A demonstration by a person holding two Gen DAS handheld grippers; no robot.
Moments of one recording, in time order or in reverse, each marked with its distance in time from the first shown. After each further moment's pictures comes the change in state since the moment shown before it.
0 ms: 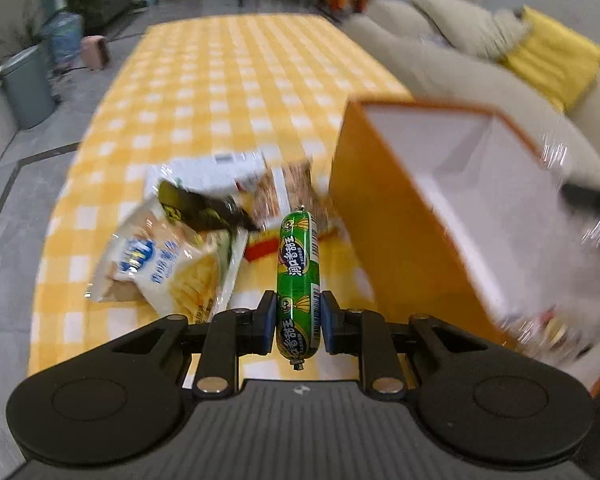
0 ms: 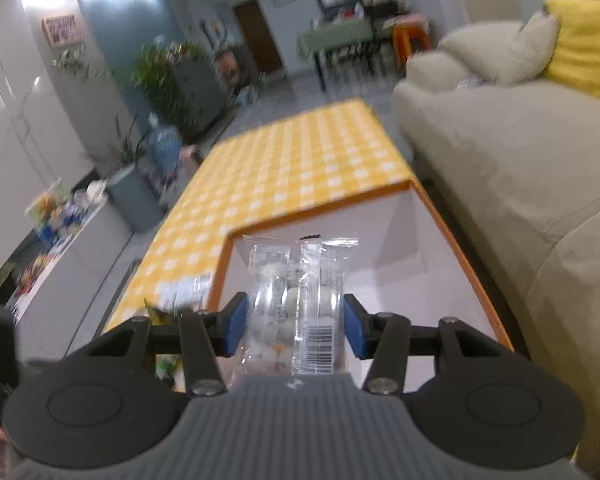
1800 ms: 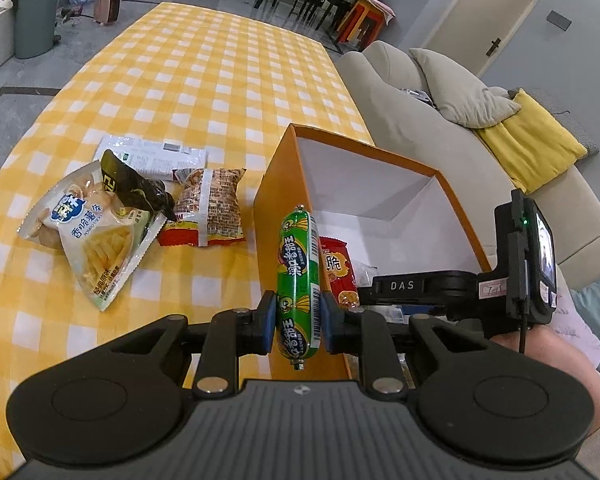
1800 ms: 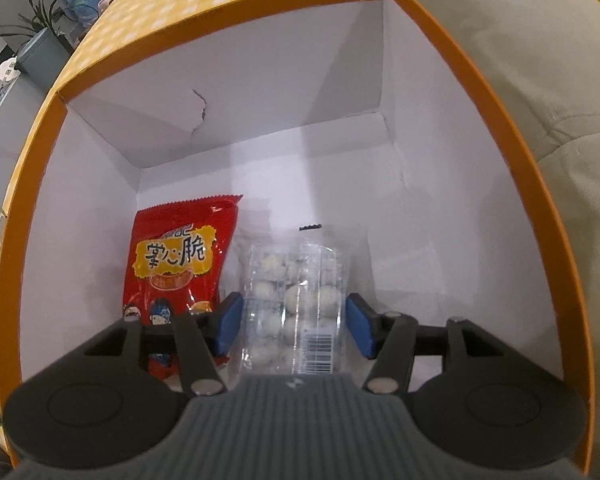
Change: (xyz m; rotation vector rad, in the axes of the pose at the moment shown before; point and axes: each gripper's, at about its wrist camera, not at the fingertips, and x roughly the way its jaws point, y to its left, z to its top) left arm -0.003 -0.031 0.000 -0.251 -0.041 -0.171; right arm 0.144 -0.038 -0.001 0.004 0.497 -0.224
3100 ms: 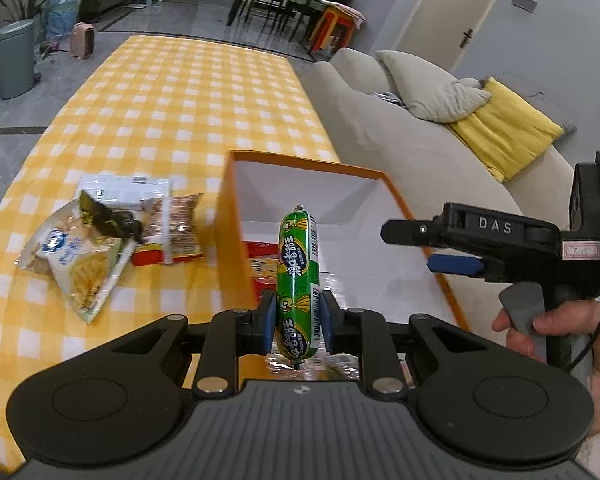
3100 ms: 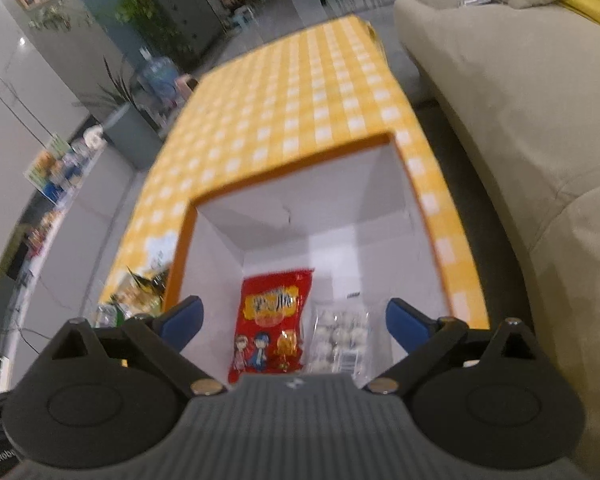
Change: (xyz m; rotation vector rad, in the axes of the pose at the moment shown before) left arm -0.036 -0.058 -0.004 0.107 -0.028 -0.018; right arm -0.111 -0.036 -0.006 0.018 -0.238 0.279
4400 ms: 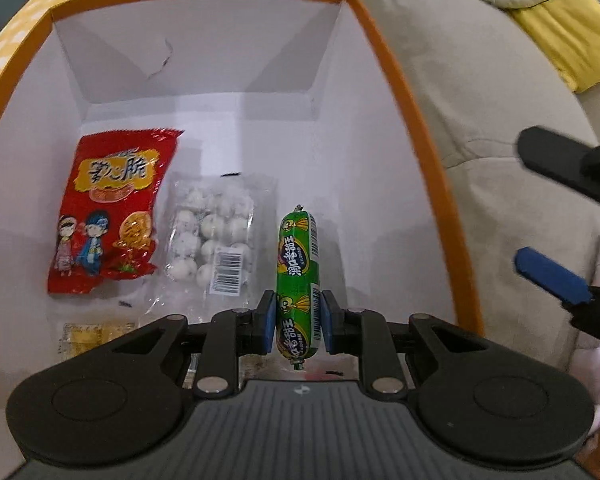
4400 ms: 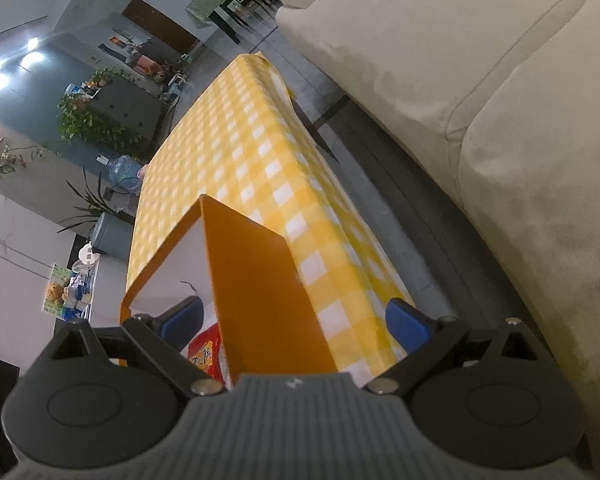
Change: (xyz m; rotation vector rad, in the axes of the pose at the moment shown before) left arm 0.192 -0.111 -0.022 -0.055 0.356 0.209; right arm -0.038 -0.154 -0.014 0.421 -0.085 0.056
